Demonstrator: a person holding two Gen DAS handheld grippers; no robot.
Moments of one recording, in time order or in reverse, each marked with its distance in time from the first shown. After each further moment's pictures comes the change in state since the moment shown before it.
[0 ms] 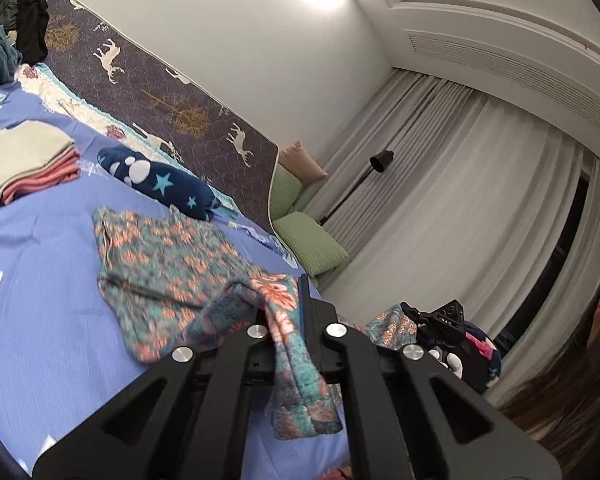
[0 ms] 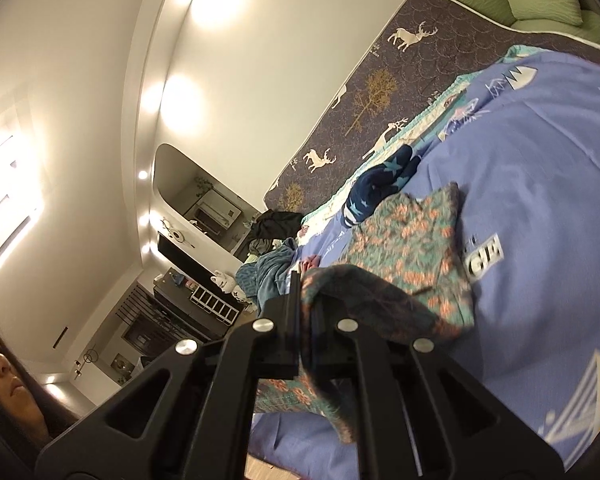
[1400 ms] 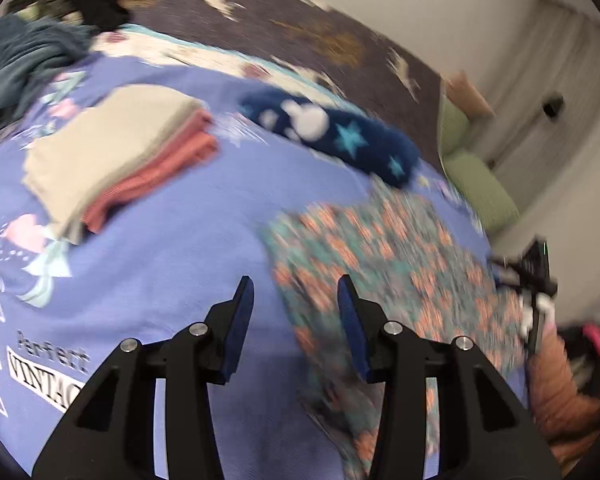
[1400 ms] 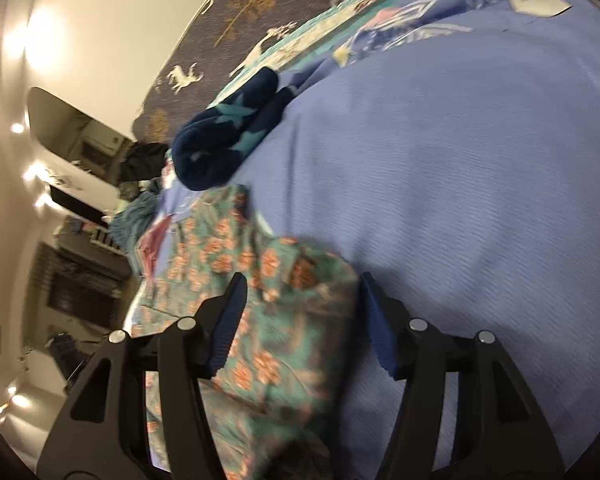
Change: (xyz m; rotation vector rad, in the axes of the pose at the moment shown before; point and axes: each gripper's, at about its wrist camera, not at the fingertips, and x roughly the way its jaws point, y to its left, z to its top) left arm 0.121 0.174 0.086 -0.051 0.275 0.587; right arm 0.256 -0.187 0.115 0.089 0.404 -0.392
